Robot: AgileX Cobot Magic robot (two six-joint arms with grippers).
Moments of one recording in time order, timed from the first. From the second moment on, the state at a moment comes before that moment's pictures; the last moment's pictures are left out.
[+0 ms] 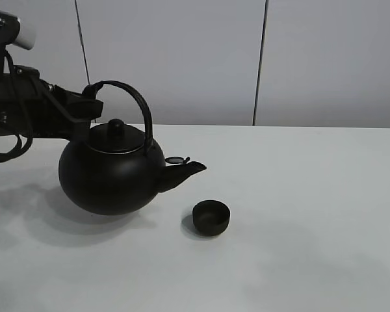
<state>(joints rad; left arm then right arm) -0.28 1.73 -0.61 0.48 -0.83 -0.13 0.15 -0.02 -0.47 -0.06 1.08 0.06</state>
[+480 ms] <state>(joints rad) -0.28 1.73 -0.61 0.46 -0.81 -0.12 0.15 -0.02 -0.47 -0.06 1.08 0.06</state>
